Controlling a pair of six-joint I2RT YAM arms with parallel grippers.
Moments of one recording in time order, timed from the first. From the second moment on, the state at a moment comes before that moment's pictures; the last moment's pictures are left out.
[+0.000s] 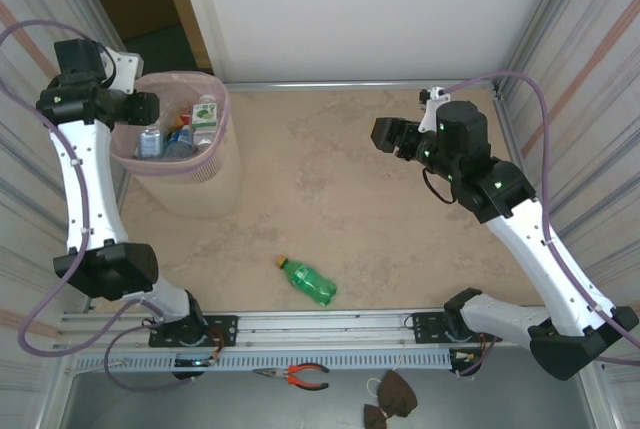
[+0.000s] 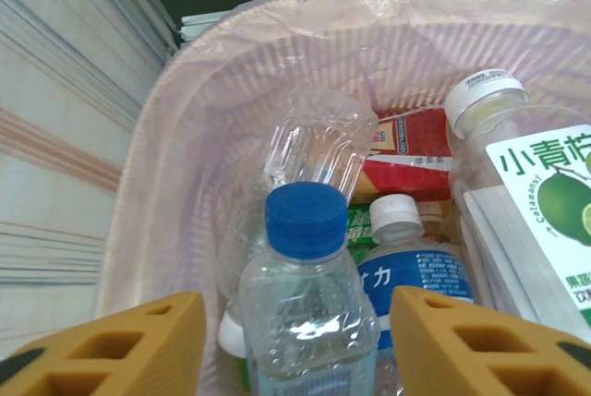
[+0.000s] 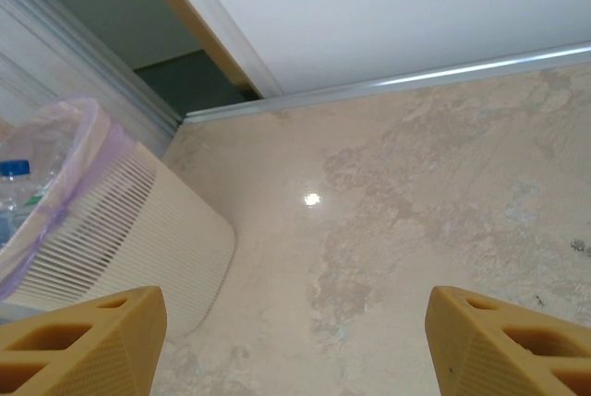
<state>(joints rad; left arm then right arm) 0.24 1.56 1.95 -1.20 0.11 0.30 0.53 1.08 1.34 -0.63 0.02 0.54</state>
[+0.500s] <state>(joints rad) 0.24 1.61 1.75 -1.02 0.25 0.29 0.53 1.06 1.32 -0.63 0.02 0.54</state>
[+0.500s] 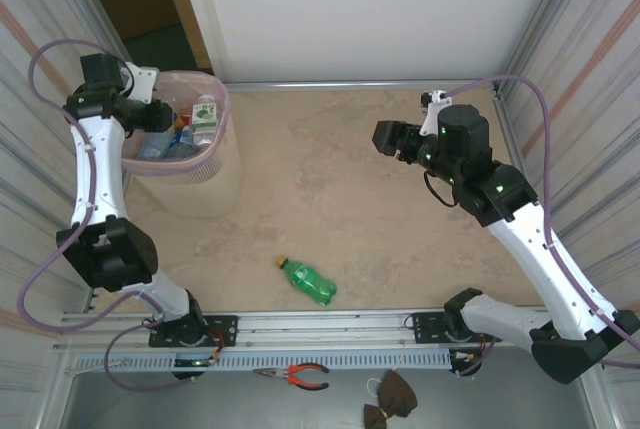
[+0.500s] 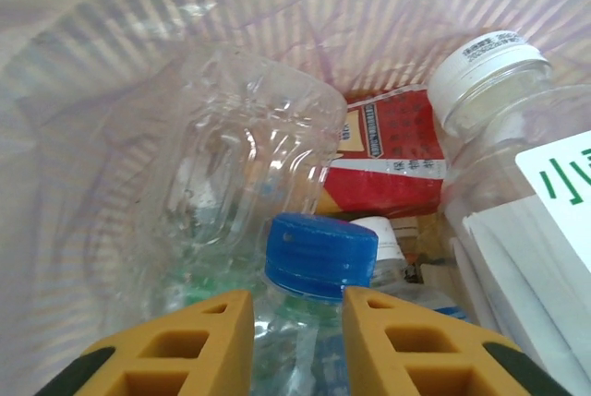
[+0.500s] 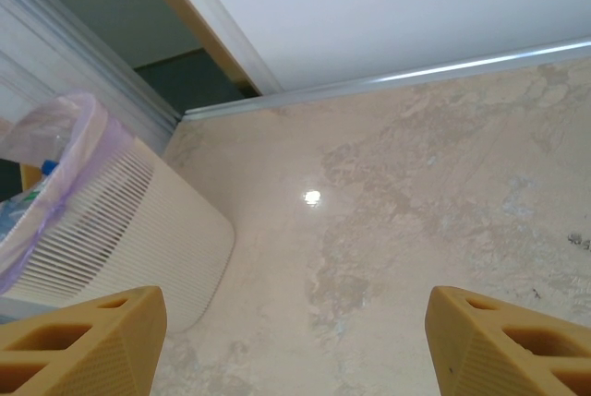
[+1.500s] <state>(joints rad) 0.25 1.37 1.69 -0.97 0.43 0.14 0.90 1.34 1.42 -0.85 -0.03 0.38</state>
